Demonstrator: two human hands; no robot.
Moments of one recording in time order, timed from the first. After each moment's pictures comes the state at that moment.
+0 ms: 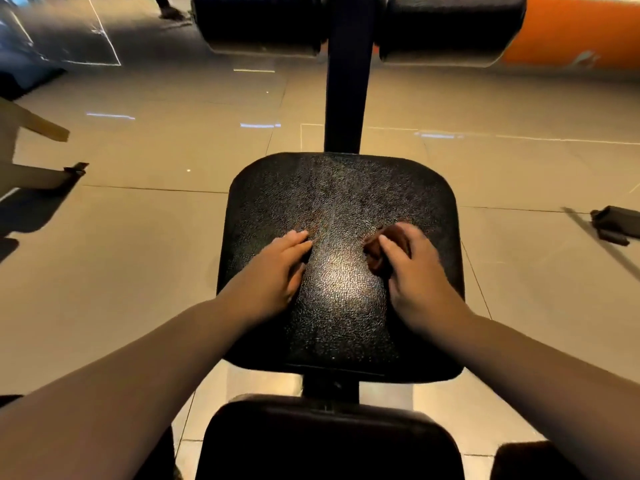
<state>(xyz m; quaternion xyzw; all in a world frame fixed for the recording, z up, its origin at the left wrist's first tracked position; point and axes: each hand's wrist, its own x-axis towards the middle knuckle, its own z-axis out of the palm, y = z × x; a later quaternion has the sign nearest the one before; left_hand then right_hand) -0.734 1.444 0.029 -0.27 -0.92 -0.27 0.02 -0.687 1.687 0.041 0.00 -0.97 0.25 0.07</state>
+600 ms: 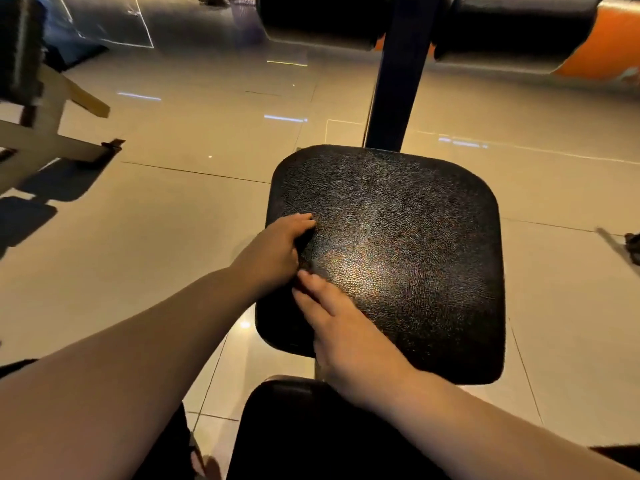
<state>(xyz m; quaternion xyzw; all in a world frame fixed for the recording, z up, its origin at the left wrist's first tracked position) -0.747 1.399 0.038 -0.16 -0.93 -0.33 -0.02 -0.631 1.558 0.035 0.27 -0.93 0.23 -0.03</state>
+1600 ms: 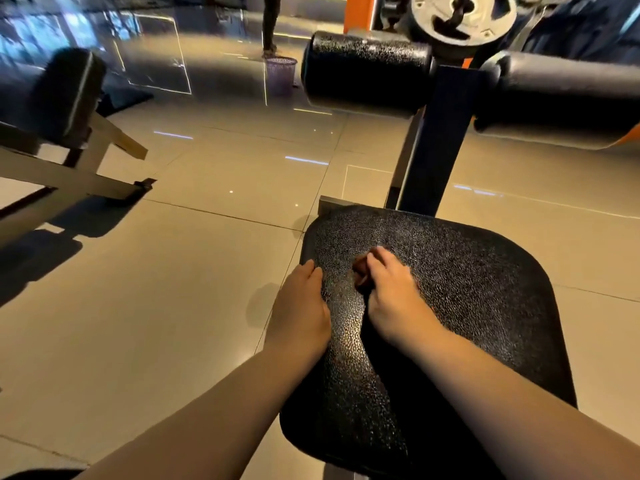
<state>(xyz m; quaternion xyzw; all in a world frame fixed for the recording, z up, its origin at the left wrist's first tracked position) -0.762 1.406 0.029 -0.01 -0.94 -0.33 0.06 -0.787 1.561 0.048 0.08 -0.97 0.23 0.02</state>
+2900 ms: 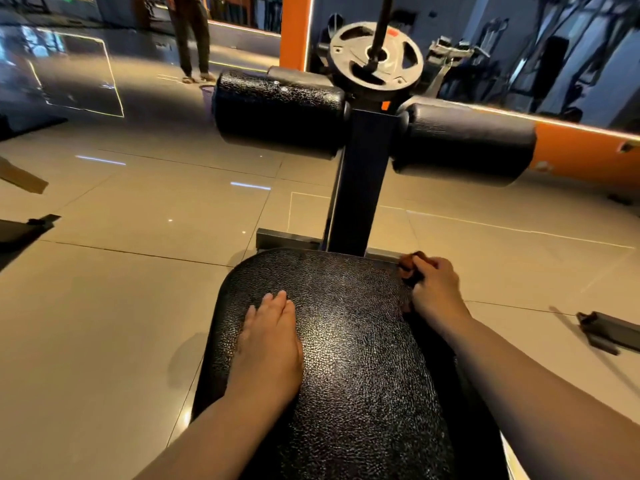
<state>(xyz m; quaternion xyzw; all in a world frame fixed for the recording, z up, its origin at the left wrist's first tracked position) -0.810 1.469 0.037 -0.06 -0.97 -0.25 0.03 -0.874 1.723 0.077 -0.18 -0.93 0.32 0.09</state>
